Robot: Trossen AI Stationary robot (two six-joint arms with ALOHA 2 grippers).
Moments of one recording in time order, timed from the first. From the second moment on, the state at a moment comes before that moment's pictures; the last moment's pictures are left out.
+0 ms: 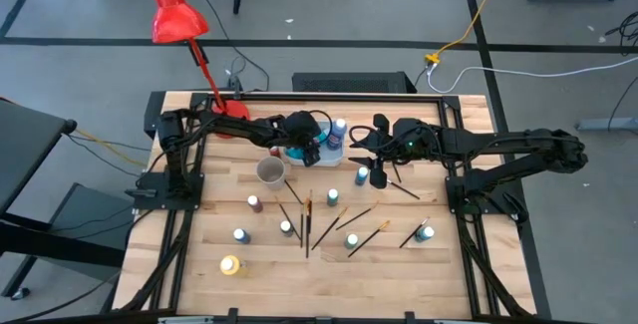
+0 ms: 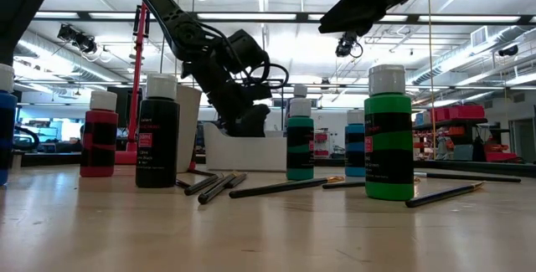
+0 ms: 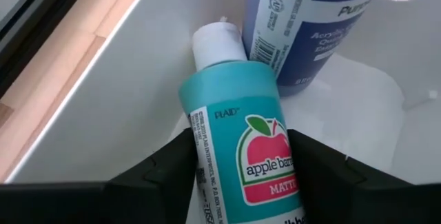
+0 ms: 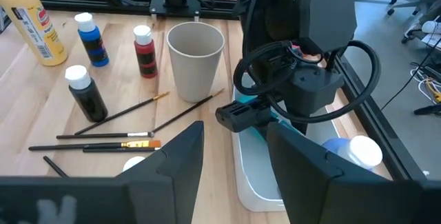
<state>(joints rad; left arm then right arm) 0.37 1.90 1.04 0.02 -0.13 -0.01 -0.11 1.18 0.89 -0.16 0.04 -0.11</state>
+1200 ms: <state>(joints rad) 0.36 1.50 1.04 0.01 -0.22 -0.09 -0.12 1.27 0.89 -0.07 0.04 -0.09</state>
